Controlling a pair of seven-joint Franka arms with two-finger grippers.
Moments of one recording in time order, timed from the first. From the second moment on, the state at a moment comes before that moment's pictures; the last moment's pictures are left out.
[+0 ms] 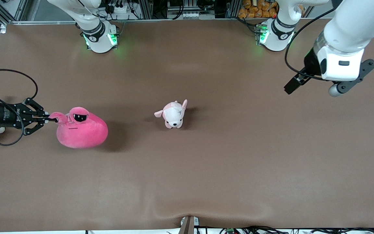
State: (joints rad) left arm -0.14 0.07 -0.19 -1.44 0.07 1.48 -0.91; right arm -0.19 0.41 -0.06 -1.47 0.51 1.46 1.18
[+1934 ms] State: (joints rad) left arm -0.20 -0.12 0.07 -1.56 0.07 1.43 -0.27; right arm -0.01 0.10 0.05 -1.23 0.09 1.06 0.41
